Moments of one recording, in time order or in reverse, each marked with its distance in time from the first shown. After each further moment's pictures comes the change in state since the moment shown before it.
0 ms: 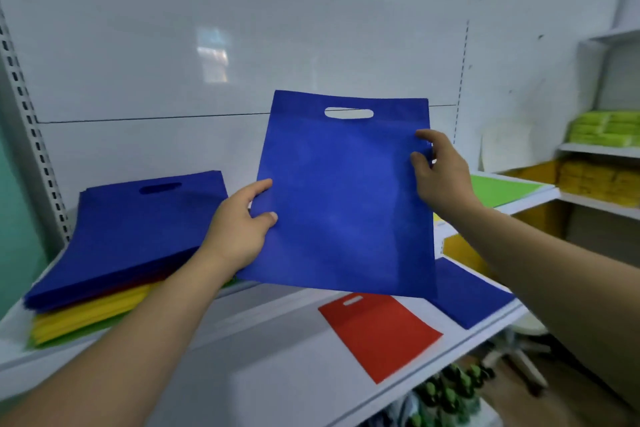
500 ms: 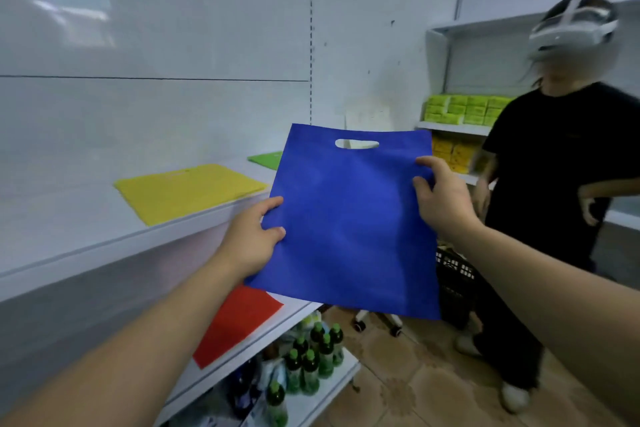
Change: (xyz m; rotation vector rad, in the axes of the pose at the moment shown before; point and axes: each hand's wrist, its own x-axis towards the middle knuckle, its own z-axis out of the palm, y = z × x) left_hand -0.066 0.093 0.326 -0.093 -0.388 -0.030; right_hand -0.027 0.191 -0.295 -0.345 0.090 0.254
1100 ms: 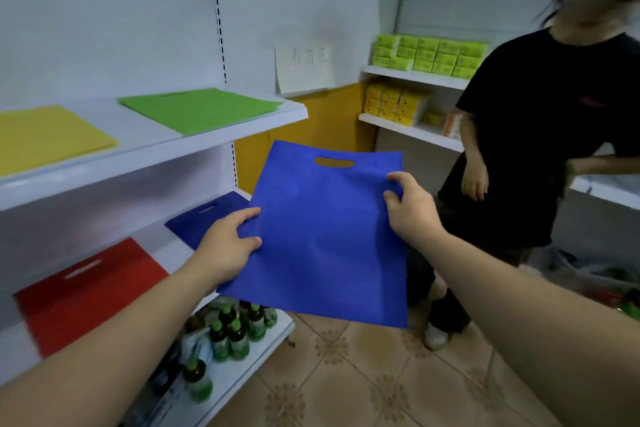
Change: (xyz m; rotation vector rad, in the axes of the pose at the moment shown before) left_hand 0.077 -0.055 0.191 0.121 -0.176 -0.119; right_hand 0.065 0.195 -0.002 -0.179 -0.143 0.222
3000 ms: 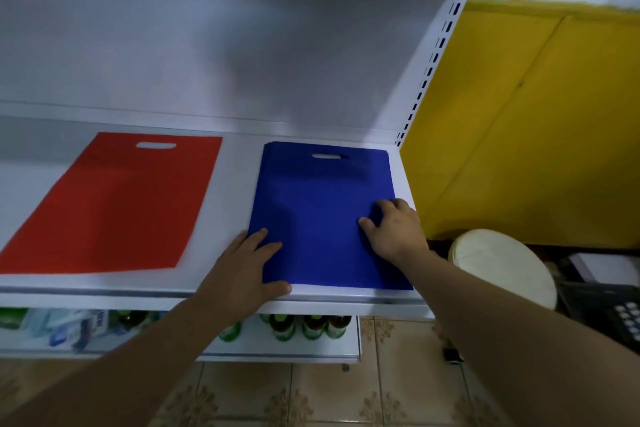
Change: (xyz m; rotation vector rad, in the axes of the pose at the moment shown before) left_hand 0.206 -0.266 0.122 0.484 0.071 -0.680; right_hand 0.289 0.045 0.488 -0.335 -0.840 -0.591
